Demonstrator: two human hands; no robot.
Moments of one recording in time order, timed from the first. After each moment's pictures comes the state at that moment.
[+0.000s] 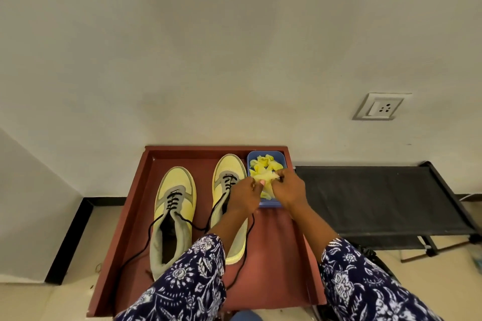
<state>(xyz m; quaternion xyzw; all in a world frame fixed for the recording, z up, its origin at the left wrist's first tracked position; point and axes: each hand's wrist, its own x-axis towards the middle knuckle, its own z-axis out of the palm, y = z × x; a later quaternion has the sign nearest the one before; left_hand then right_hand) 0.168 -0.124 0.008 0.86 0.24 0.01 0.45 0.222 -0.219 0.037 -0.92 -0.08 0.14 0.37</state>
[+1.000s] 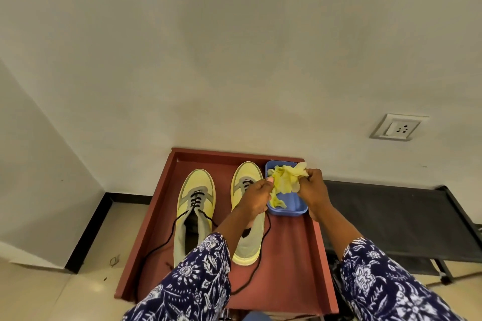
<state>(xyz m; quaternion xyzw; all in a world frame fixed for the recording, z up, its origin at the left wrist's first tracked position) 0.140 -0.109 0.038 0.62 0.26 -0.03 0.74 0.241 -0.223 0.028 -0.86 -0.02 0.15 0.49</state>
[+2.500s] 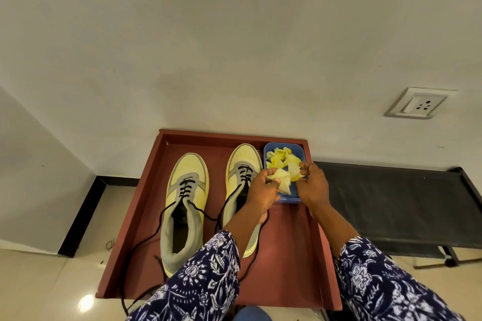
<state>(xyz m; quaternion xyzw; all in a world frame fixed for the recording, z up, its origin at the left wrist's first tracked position) 0.176 -0.131 -0.012 0.55 0.33 0.01 0.77 0.252 -0.228 -0.017 -0.90 -0.07 0.09 0.42</state>
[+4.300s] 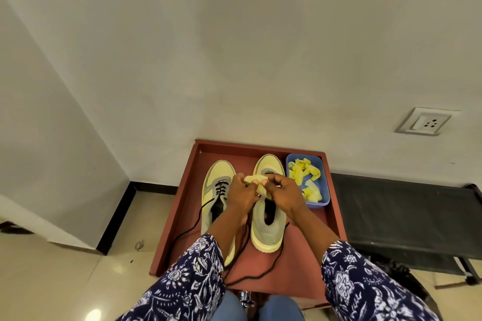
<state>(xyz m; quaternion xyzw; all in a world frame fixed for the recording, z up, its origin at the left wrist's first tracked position) 0.086 -0.061 0.026 0.56 0.38 0.12 0.72 0.152 -0.152 0.028 -0.80 -0.17 0.22 0.53</state>
